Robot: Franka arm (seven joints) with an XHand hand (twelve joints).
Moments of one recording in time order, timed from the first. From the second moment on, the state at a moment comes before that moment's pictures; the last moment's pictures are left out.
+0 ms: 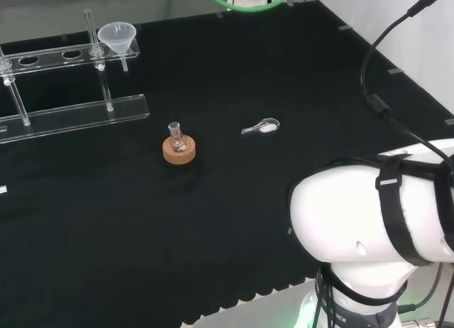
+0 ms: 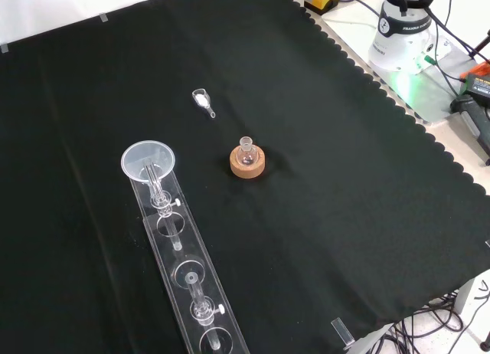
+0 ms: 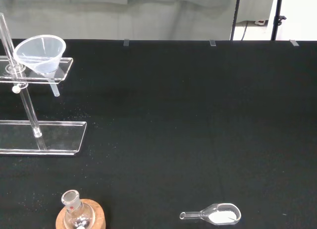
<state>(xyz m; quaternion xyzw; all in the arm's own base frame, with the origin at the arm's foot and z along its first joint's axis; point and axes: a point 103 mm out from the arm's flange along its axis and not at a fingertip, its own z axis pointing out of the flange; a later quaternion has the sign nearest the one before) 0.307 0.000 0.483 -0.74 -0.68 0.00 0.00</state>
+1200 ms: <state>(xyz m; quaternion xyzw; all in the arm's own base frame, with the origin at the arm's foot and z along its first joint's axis) 0.348 0.005 0.446 -0.71 -0.70 -0.11 -0.03</state>
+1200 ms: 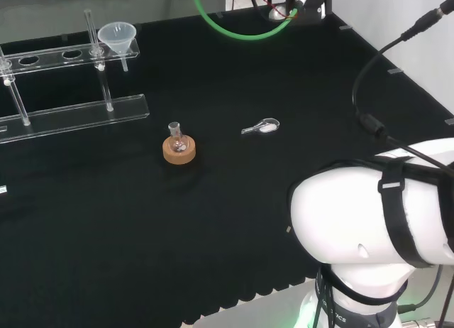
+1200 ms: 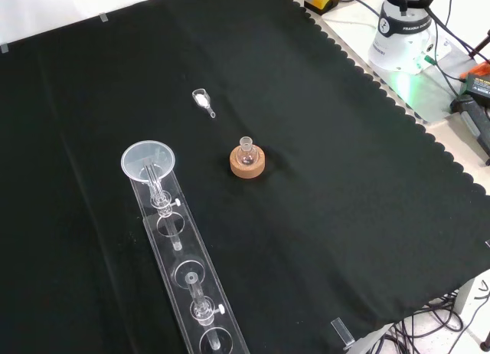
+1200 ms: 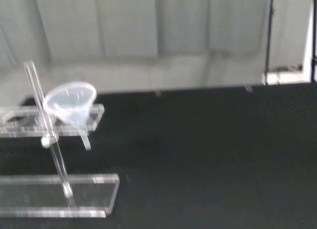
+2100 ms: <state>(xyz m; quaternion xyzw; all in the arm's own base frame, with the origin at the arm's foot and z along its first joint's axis) 0.480 0.025 0.362 -0.72 -0.68 -0.13 0.04</state>
